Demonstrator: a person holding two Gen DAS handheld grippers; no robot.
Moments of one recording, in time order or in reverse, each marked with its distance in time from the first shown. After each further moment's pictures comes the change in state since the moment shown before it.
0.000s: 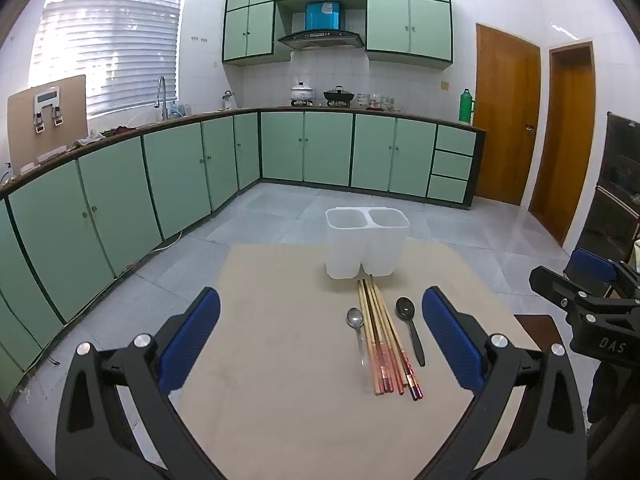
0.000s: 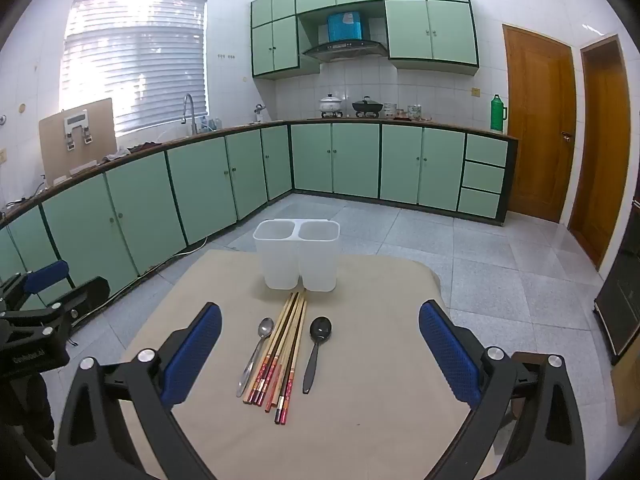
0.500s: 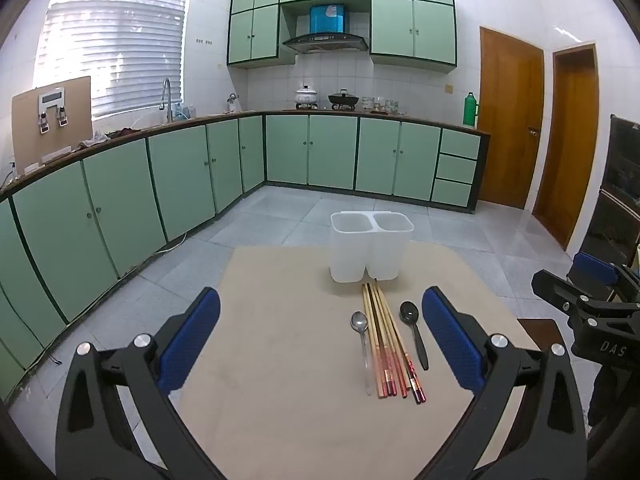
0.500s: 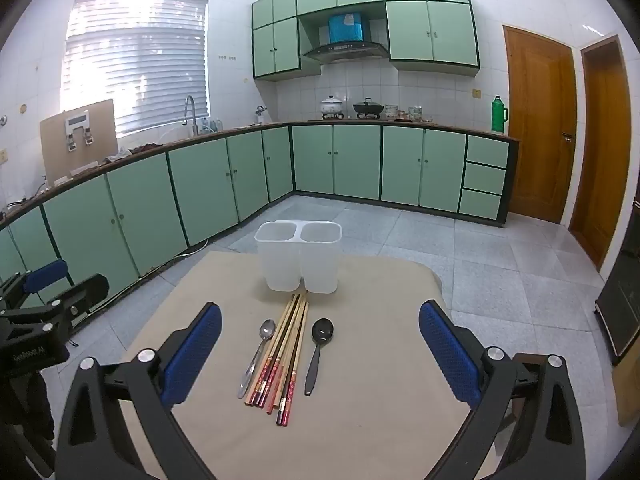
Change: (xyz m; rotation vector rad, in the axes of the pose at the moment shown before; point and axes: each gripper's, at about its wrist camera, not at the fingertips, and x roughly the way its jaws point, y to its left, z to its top) left arm -0.003 0.003 -0.001 -0.010 -0.007 -0.003; right arm 0.002 -0.001 0.000 0.001 -0.006 0.003
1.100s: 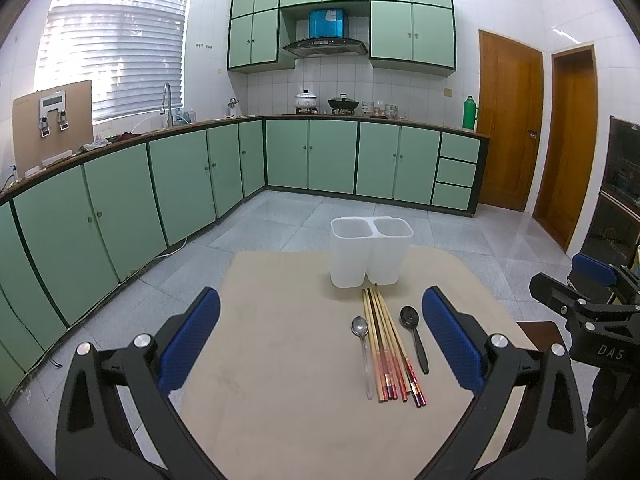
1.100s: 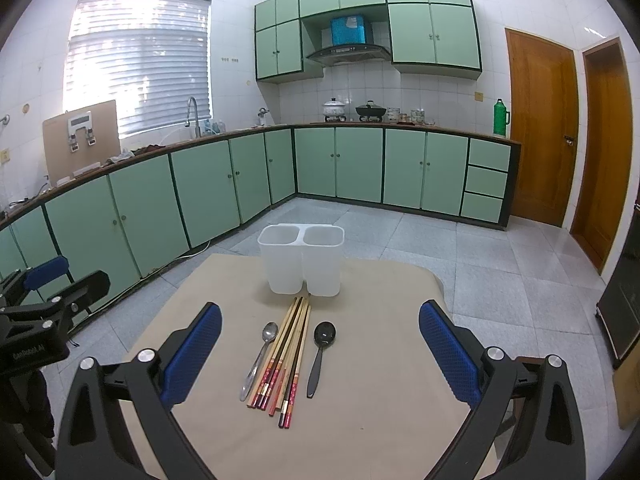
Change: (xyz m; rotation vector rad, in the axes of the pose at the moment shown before) left arm -0.004 -0.001 0.006 0.001 -0.015 0.005; right arm -0.007 0.004 0.009 -0.006 -0.008 0.009
